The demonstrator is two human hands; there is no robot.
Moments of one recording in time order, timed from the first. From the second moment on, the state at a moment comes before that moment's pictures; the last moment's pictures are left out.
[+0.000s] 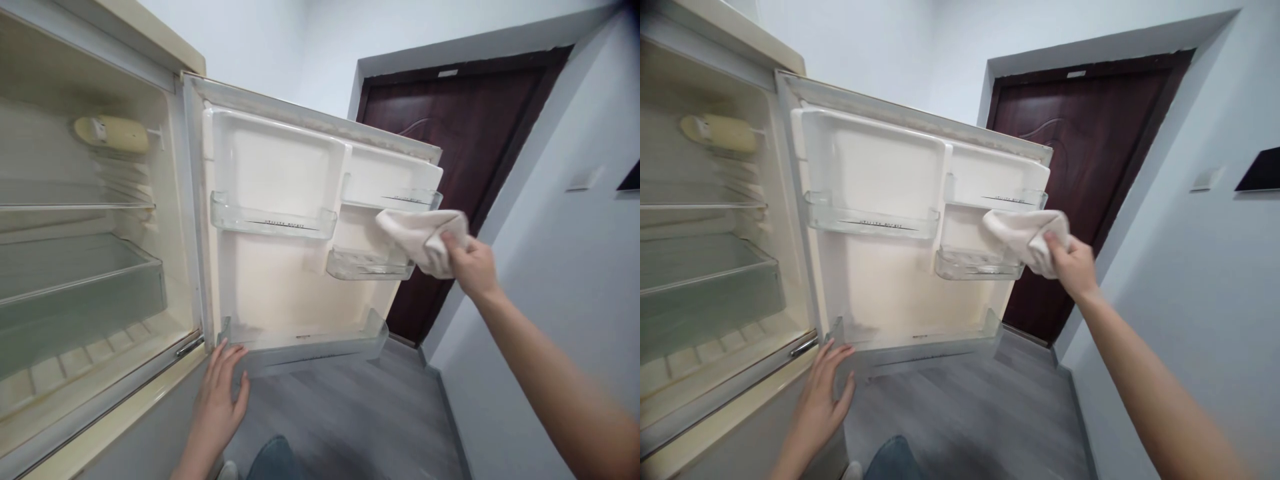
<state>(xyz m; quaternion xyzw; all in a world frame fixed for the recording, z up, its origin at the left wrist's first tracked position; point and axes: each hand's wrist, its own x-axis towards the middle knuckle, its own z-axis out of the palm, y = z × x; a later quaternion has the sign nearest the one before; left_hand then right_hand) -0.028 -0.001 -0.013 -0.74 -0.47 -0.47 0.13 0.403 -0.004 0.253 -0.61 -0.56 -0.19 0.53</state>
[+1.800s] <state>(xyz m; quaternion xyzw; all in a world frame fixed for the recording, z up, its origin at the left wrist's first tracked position) -0.017 -0.001 -0.011 -0.74 -0.48 -0.45 0.11 0.359 0.056 0.156 -0.43 -0.26 -0.22 0.84</state>
